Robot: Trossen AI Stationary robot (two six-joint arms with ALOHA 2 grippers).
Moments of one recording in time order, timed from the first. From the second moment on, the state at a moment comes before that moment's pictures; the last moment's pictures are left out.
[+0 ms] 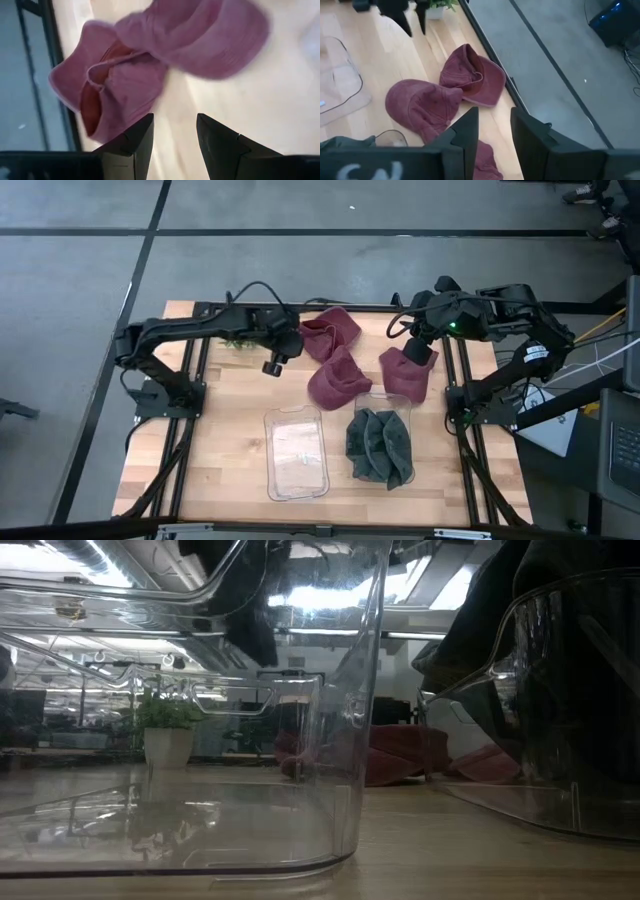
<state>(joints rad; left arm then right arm) 0.32 1.51 1.26 -0.77 -0.02 0.68 0.01 1.44 2.12 -1.57 0.54 0.21</state>
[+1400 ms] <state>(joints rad) 0.38 1.86 1.26 -0.50 -0.13 0.83 0.02 1.44 2.12 -1.57 0.55 0.28</state>
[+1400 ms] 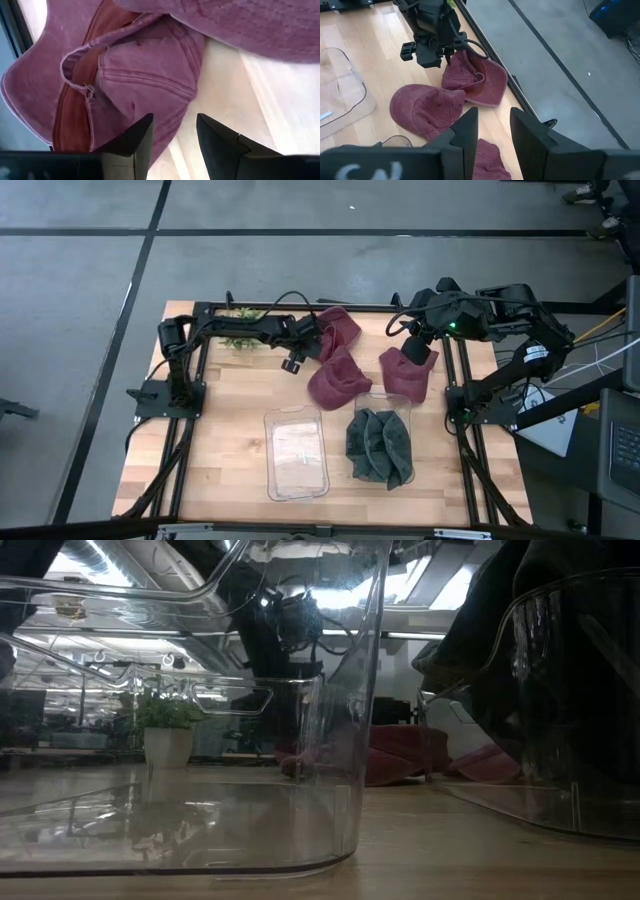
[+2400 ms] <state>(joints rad) 0.38 1.96 1.26 -0.44 -0.25 0.83 0.02 1.44 2.12 -1.57 0.55 0.28</state>
